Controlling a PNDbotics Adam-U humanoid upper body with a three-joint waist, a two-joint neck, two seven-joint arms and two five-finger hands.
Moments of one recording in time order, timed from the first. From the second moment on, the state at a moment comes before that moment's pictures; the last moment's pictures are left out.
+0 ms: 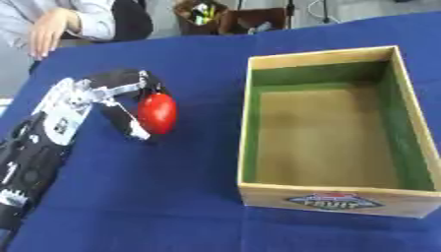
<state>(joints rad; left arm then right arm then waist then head) -0.85 0.54 0.04 -1.17 -0.79 -0.50 -0.61 -0.63 -0.40 0.12 -1.98 -0.04 -0.04 -0.24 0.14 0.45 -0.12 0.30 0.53</state>
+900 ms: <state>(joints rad) -0.85 0.54 0.04 -1.18 -0.77 -0.49 -0.55 -0.63 -0.40 0.12 -1.98 -0.04 -0.04 -0.24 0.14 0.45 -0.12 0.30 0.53</state>
